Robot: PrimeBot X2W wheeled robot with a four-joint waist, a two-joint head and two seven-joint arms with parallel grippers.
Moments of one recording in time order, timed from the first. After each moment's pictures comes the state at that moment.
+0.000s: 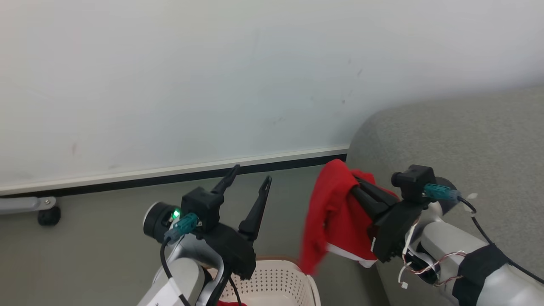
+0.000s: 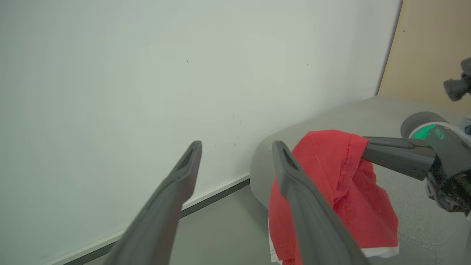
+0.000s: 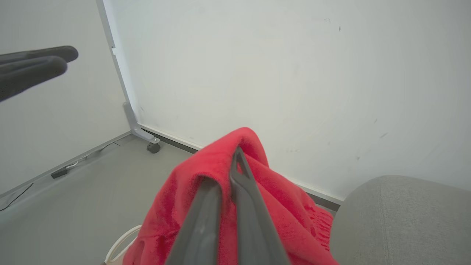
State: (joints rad) left arm -0.41 0.09 -0.50 0.30 -0.39 -0.03 -0.06; right arm -0.76 -0.36 1.12 0.60 0.83 0.12 -0.26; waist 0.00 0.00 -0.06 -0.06
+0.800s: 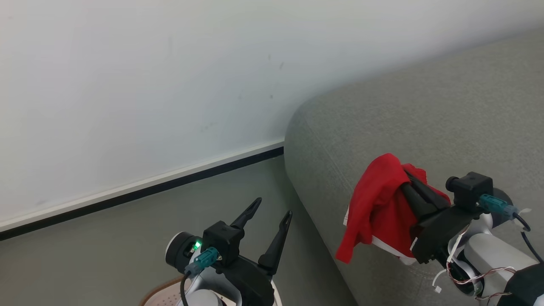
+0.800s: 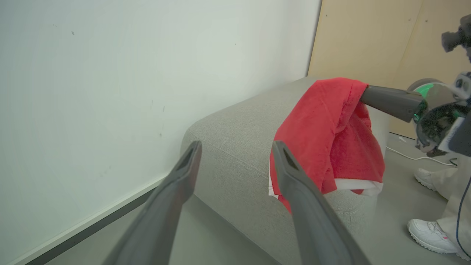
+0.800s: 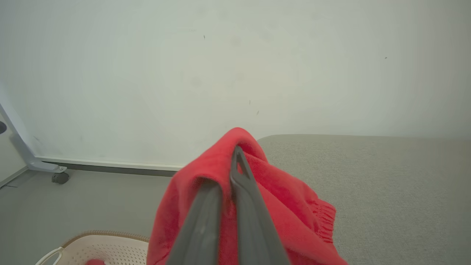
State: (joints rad) left arm -0.30 0.07 -0.58 0.29 -0.41 -0.02 -0.11; right arm -0.60 -0.52 0.93 0.42 0.81 -0.01 -0.26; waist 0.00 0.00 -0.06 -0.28
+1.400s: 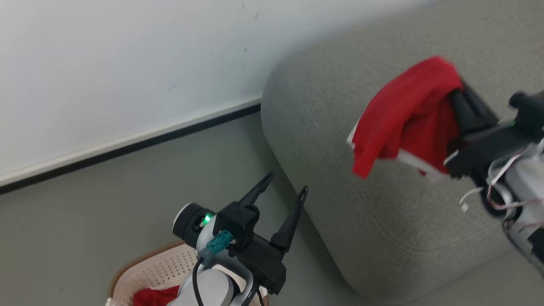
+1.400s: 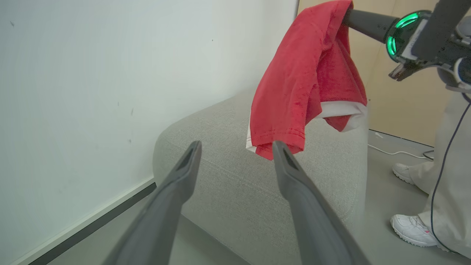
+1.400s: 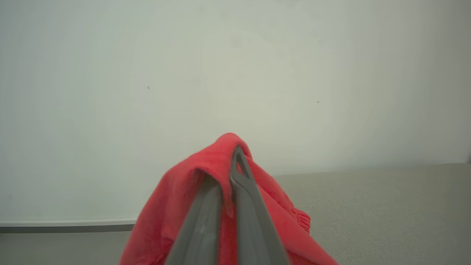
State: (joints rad) left arm -0.38 0.06 -0.61 0.23 -0.35 0.00 -0.10; right arm -0.77 -0.55 0.73 0.38 0.81 -0.03 -0.26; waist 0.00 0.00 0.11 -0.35
